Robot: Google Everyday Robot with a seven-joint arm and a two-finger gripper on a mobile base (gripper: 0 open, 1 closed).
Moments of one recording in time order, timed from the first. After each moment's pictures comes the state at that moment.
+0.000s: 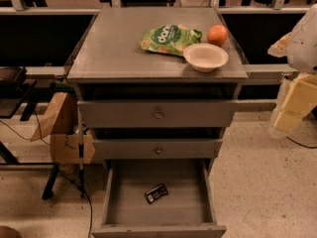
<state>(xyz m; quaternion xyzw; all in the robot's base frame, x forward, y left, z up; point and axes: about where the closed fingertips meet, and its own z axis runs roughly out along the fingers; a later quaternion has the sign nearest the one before) 0.438 -0.217 0.976 -0.60 0.78 -0.03 0.16</state>
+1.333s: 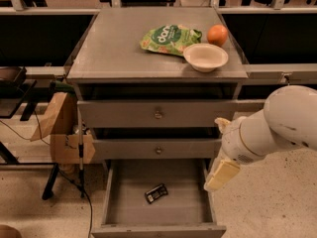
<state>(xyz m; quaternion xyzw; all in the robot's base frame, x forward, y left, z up) 0.456 -0.149 0.758 -0.60 0.76 0.04 0.25</state>
